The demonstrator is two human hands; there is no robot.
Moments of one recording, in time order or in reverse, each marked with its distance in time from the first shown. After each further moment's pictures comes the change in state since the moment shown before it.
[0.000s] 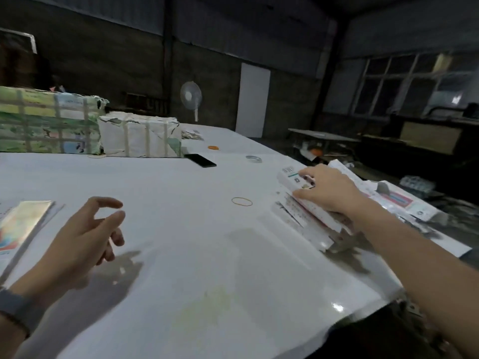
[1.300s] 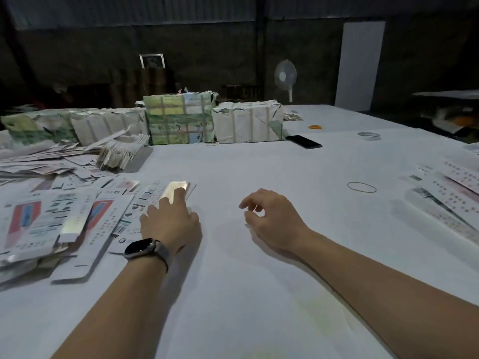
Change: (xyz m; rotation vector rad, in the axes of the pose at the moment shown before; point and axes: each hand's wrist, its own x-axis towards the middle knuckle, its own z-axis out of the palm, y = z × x) left_hand -0.003 -0.007 -0.052 1.067 0.083 -0.375; right_hand -0.037 -0.266 0.154 0.808 -0.127 -0.587
